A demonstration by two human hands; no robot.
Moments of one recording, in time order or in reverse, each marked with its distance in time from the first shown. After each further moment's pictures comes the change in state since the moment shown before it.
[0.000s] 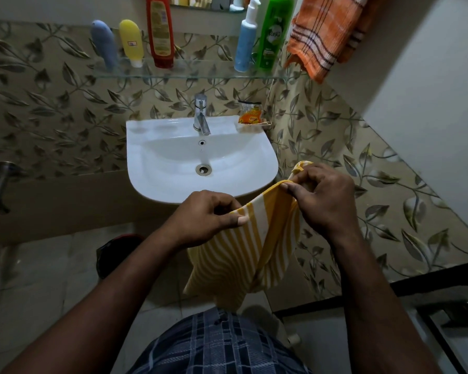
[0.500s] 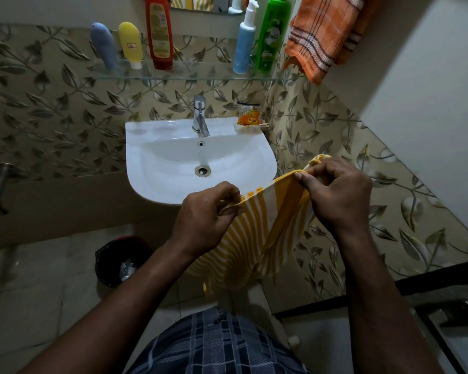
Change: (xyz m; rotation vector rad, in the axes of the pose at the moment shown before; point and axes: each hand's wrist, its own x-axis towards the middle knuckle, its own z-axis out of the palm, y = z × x) left_hand -0.006 0.004 0.026 0.238 0.464 0.219; right_hand 0.003 -0.001 -0.014 0.021 0.152 0.049
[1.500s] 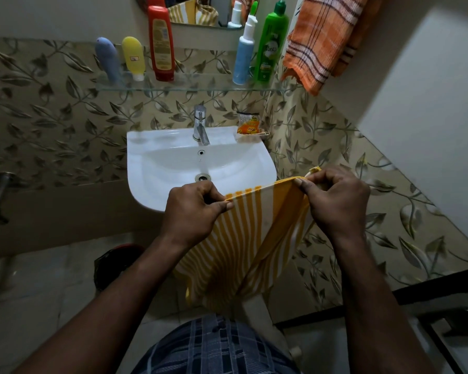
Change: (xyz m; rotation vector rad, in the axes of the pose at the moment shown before) left_hand 0.020 -0.004 -0.017 -0.026 0.076 -0.264; right_hand 0.003 -0.001 0.004 -0.021 0.031 0.094
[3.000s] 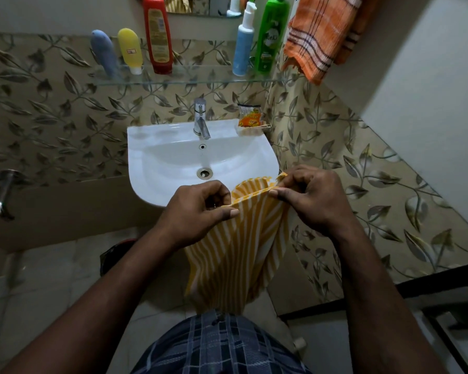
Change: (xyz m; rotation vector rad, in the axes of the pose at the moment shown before) left_hand 0.002 -0.008 -0.011 -0.018 -0.306 0.181; right_hand 0.002 0.001 0.012 0.133 -0.421 -0.178
